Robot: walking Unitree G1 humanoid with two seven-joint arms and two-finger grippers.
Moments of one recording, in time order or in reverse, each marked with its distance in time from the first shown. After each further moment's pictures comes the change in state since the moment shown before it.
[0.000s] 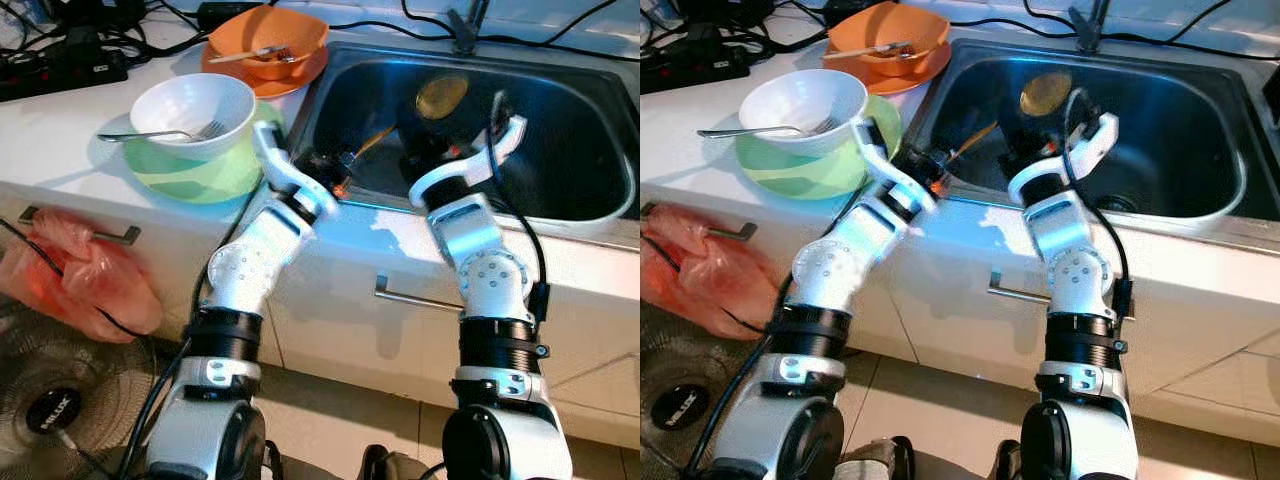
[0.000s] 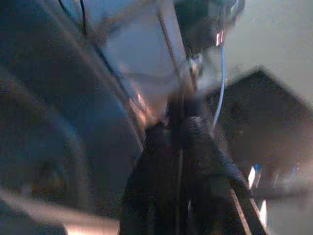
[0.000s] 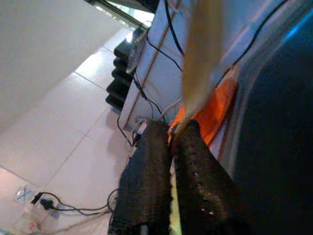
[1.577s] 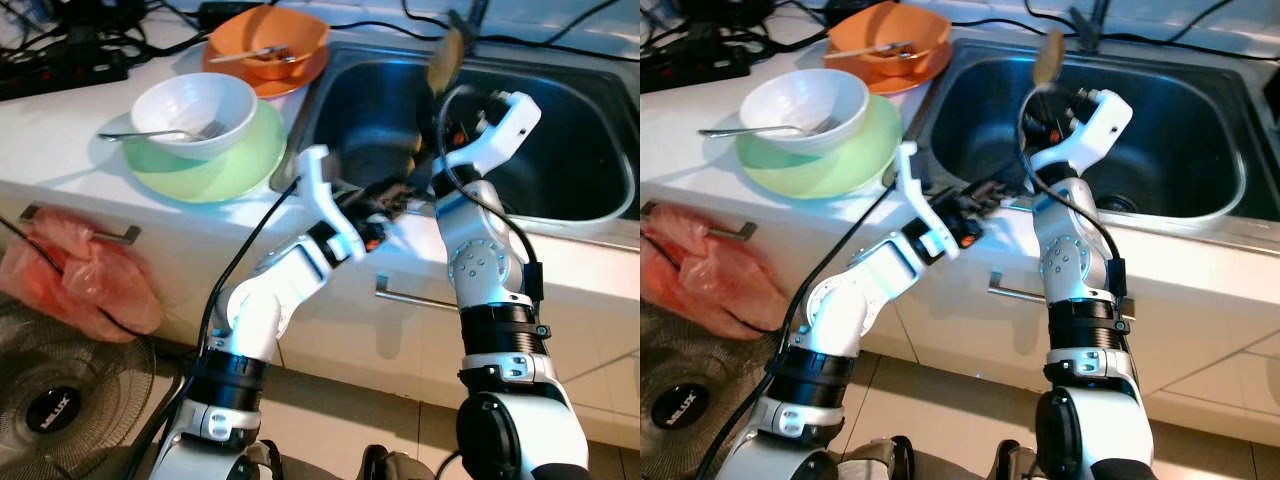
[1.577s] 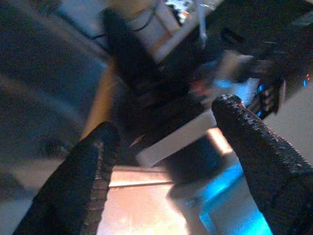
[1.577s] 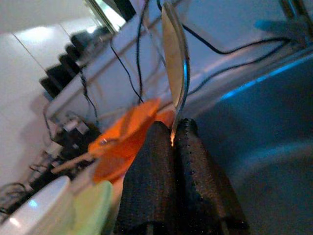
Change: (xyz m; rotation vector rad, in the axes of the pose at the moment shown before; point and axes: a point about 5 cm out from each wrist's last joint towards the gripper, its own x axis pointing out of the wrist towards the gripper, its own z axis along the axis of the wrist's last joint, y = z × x) left arm -0.016 -0.024 -0.031 0.337 0.148 -0.084; right arm 0.008 -0.015 0.010 -0.477 -0.053 -0.126
